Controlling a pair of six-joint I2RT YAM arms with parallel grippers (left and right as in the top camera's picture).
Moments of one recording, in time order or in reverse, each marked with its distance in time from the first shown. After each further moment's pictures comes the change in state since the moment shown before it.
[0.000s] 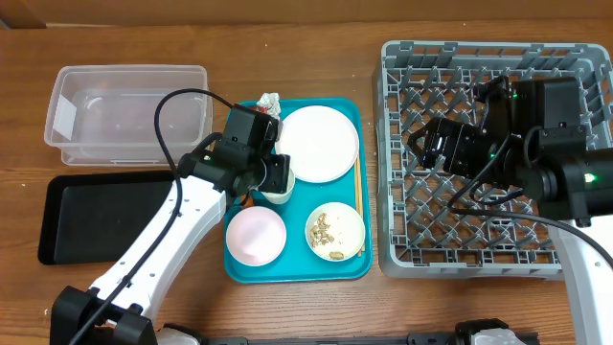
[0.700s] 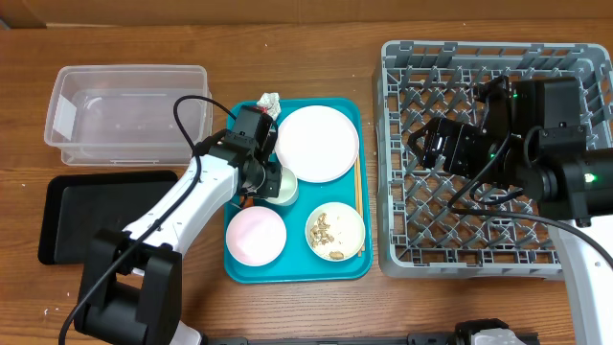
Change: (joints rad) left arm 0.039 0.200 0.017 -0.045 -0.013 0.029; right arm 0.000 0.000 0.000 0.000 0.000 0.000
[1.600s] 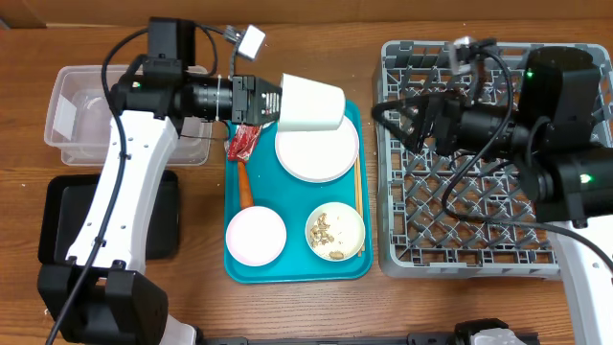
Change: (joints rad) left arm 0.224 -0.006 0.494 -0.101 1.373 0.085; right arm 0.045 0.000 0.000 0.444 -0.587 -0.001
